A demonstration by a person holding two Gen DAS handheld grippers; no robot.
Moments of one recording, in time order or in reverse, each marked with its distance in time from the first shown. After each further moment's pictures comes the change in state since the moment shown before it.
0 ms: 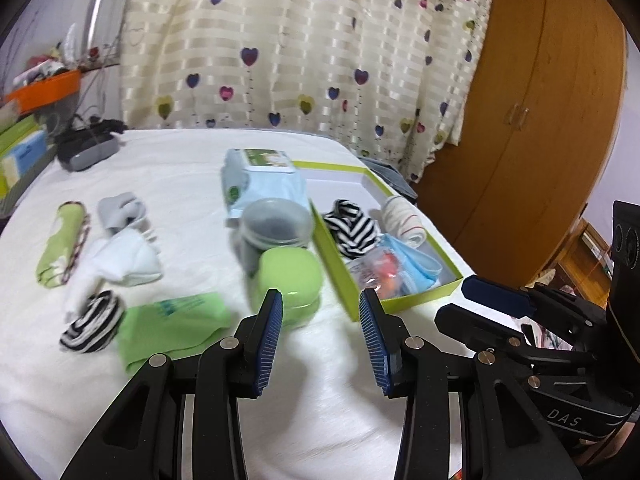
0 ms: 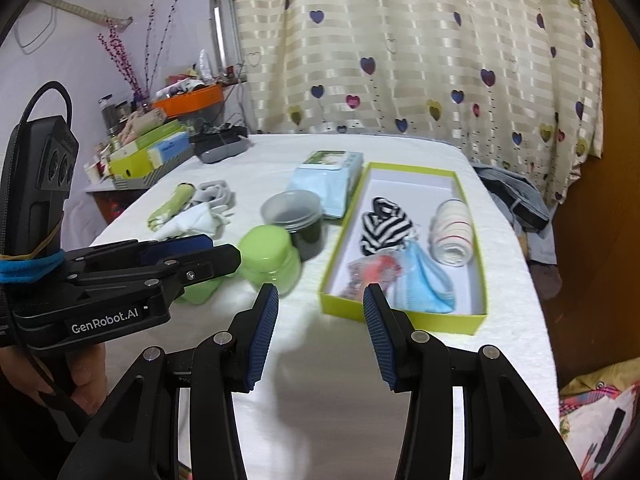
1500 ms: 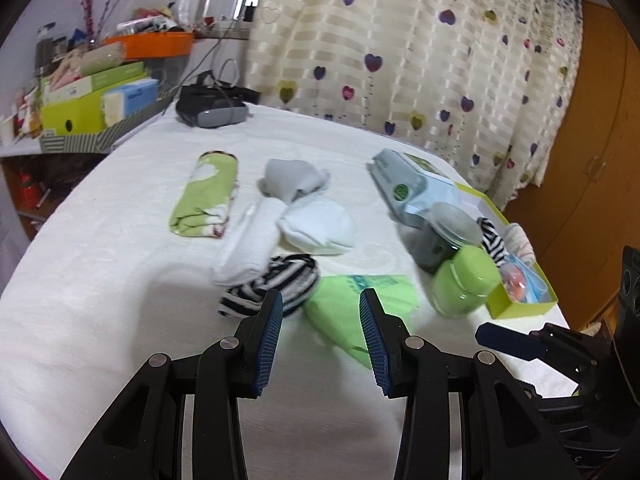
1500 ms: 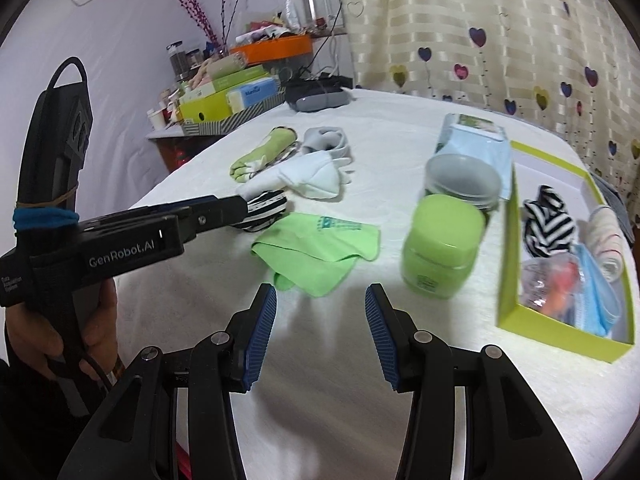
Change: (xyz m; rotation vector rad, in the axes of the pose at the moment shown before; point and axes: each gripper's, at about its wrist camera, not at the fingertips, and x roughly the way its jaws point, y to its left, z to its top) left arm -0.029 0.130 -0.028 -0.205 -0.032 0.229; right arm 0.078 0.094 -0.007 -0.131 0.140 0.241
